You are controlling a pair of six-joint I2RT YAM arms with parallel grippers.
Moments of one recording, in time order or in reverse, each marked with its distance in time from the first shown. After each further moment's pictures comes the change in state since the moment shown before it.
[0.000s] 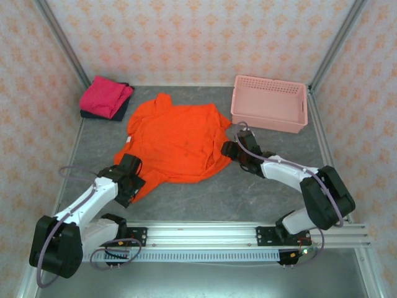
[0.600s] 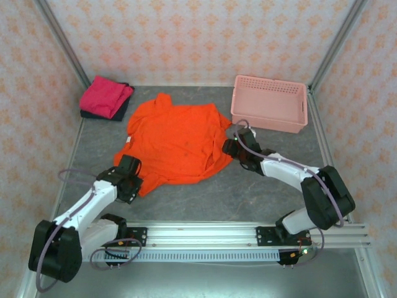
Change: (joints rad) left arm 0.005 -0.066 -0.032 0.071 0.002 -0.043; right arm 0.010 0.013 0.080 -0.092 0.076 0.017
